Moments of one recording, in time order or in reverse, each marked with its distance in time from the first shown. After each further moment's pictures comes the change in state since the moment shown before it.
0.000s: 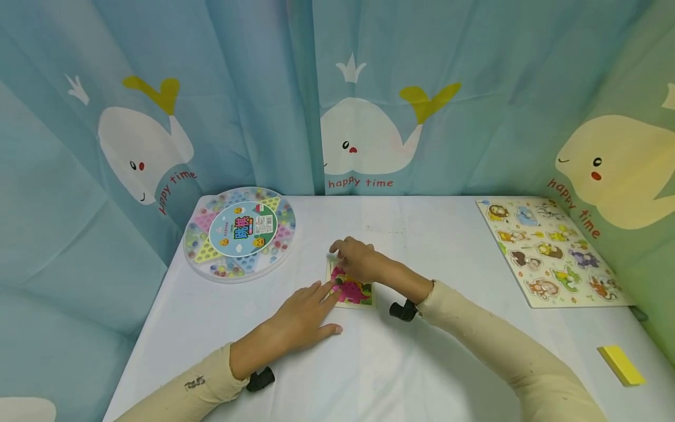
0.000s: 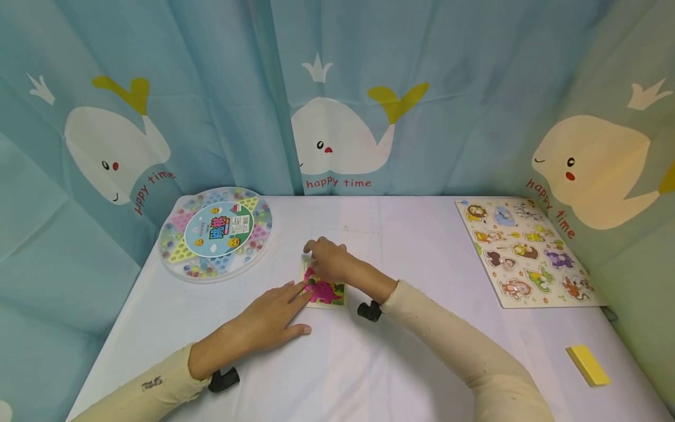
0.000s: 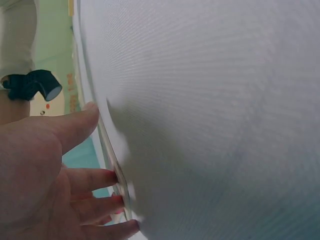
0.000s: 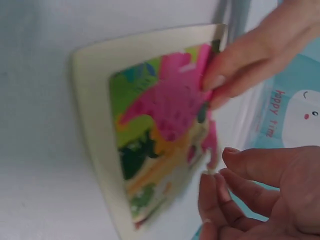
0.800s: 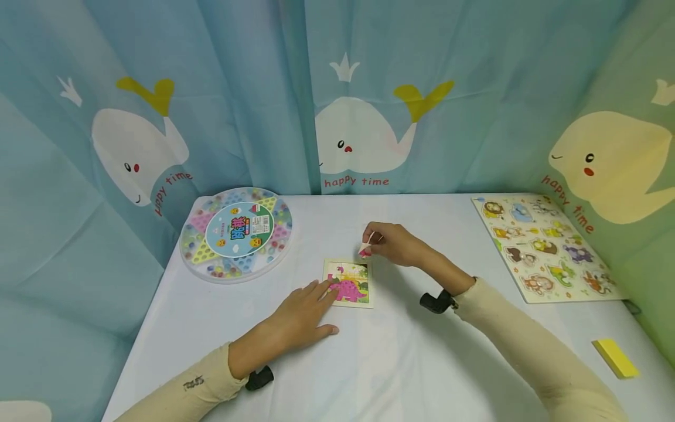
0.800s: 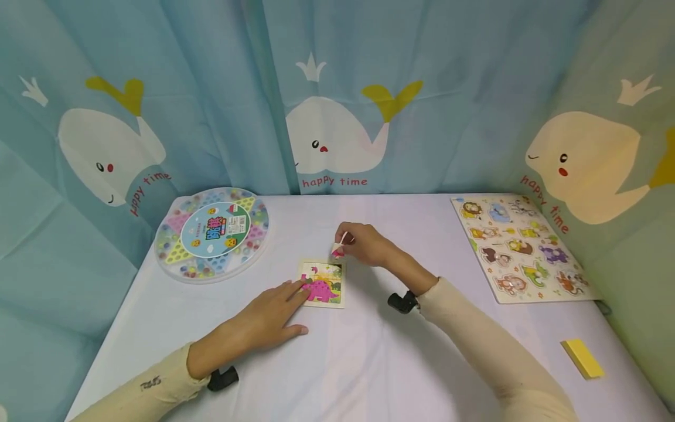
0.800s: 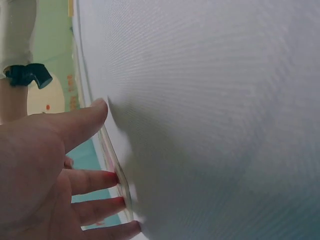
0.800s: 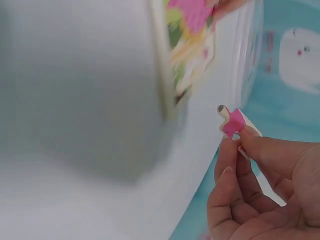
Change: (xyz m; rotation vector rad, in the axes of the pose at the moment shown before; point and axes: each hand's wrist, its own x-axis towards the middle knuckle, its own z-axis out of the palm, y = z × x) left_hand 0.001 0.003 0.001 -0.061 -0.009 -0.022; right_hand -0.033 0.065 -0.039 0.262 0.136 -0.074
